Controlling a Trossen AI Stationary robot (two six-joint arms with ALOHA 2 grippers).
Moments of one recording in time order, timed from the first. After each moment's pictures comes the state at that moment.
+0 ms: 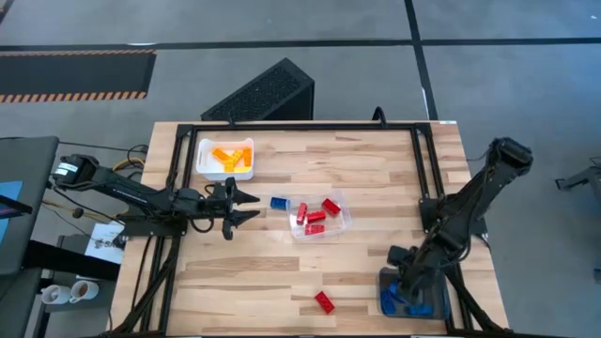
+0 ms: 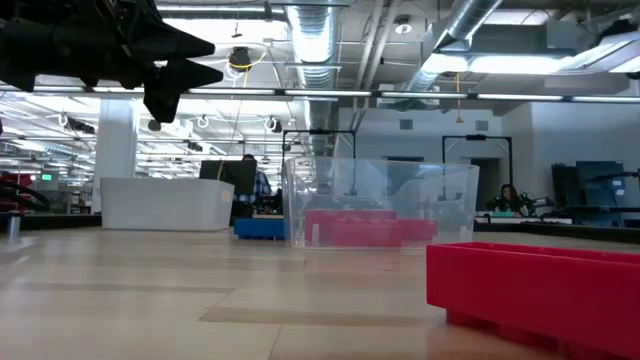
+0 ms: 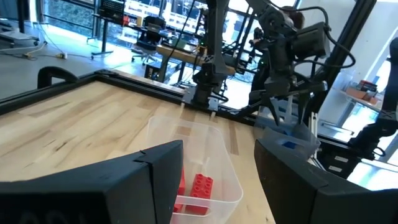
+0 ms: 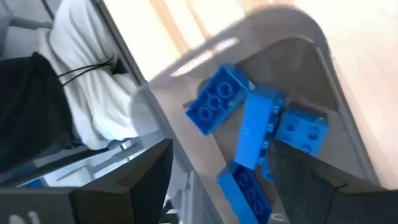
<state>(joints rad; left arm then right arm) -0.20 0.94 0.16 0.78 -0.27 -0.29 0.85 1.21 0.74 -0.49 -0.09 1.47</state>
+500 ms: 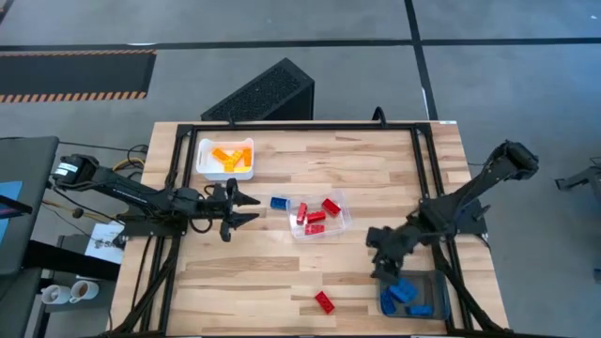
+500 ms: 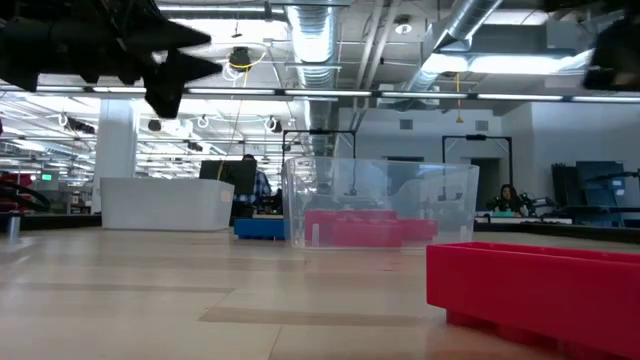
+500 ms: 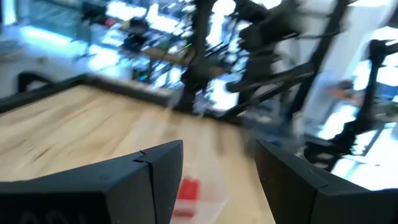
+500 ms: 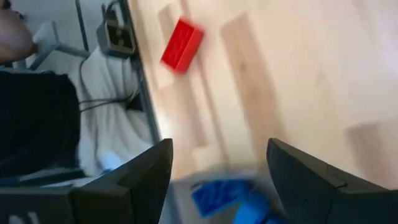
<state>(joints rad) -0.20 0.94 0.16 0.80 -0.21 -0.28 0.56 1.21 0.83 -0.49 -0.12 1.01</state>
